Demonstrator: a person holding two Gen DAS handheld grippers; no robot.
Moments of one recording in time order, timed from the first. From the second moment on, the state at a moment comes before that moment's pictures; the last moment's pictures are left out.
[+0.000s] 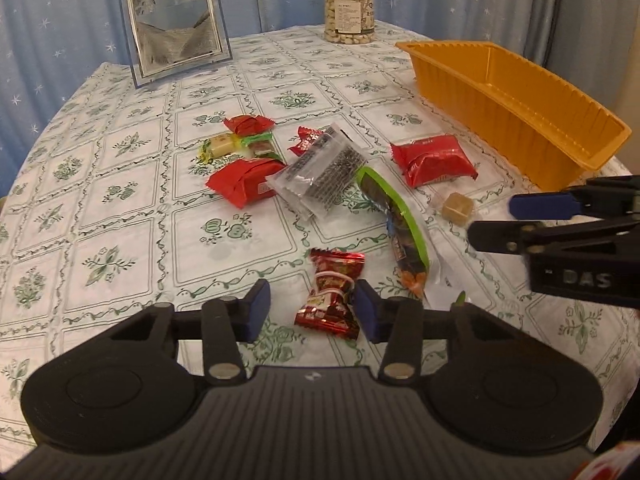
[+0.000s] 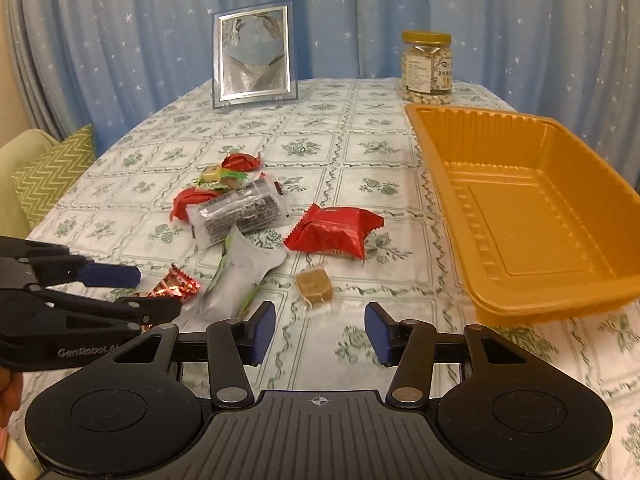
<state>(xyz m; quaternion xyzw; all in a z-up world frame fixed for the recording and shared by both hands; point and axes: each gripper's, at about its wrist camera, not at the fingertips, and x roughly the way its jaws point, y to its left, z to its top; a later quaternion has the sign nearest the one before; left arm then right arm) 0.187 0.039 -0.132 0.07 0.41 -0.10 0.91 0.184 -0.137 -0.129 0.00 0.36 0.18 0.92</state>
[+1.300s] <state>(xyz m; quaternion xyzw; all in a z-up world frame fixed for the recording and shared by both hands) 0.126 0.016 -0.061 -0.02 0.37 -0.06 0.93 0.124 -0.167 -0.076 0.00 0.33 0.14 0.93</state>
